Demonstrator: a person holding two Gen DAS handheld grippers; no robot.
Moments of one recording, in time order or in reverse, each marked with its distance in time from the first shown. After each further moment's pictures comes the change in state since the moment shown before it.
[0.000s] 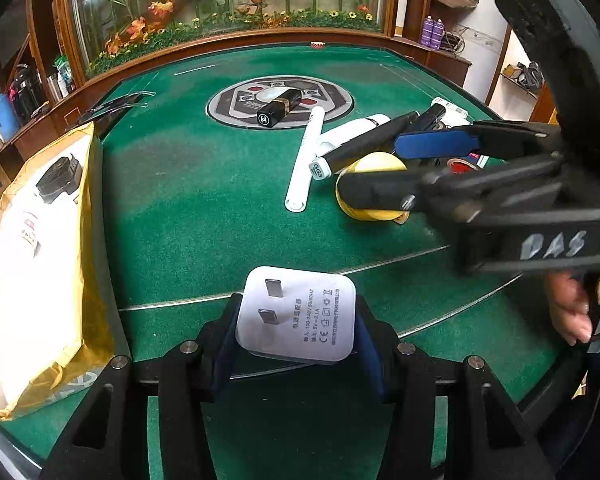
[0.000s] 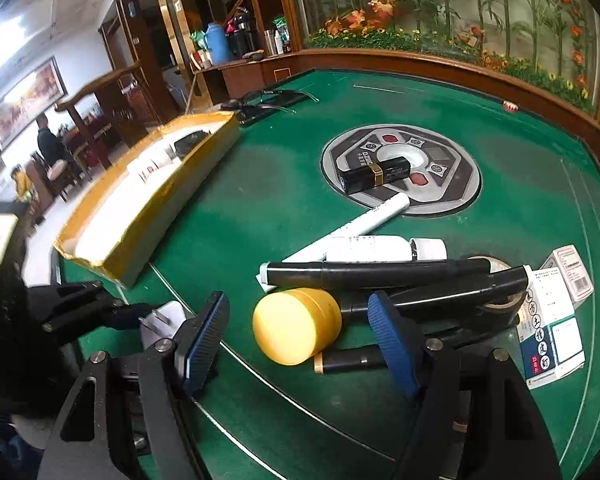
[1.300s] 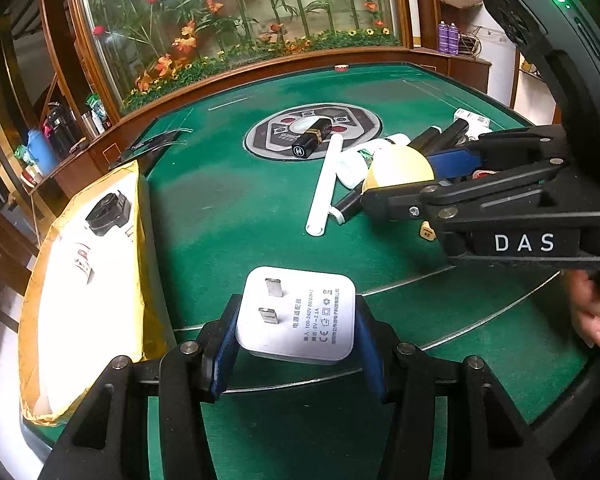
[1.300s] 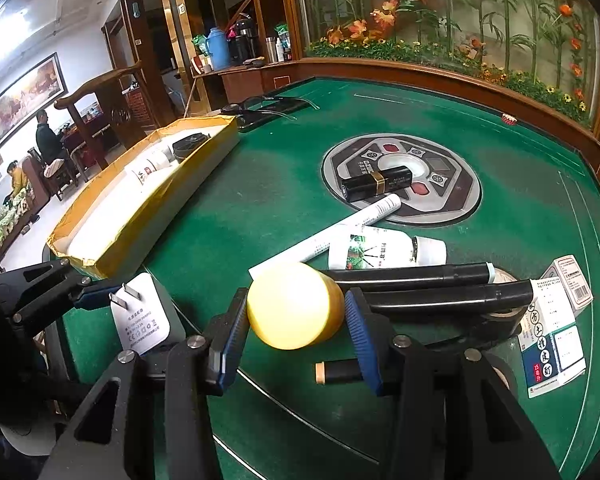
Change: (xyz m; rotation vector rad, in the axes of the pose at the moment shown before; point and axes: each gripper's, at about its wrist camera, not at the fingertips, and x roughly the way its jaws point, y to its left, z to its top) left arm -0.008 -0.004 0.005 0.059 -0.093 0.189; right arm -0.001 0.003 -0.001 -0.007 -0.038 -0.002
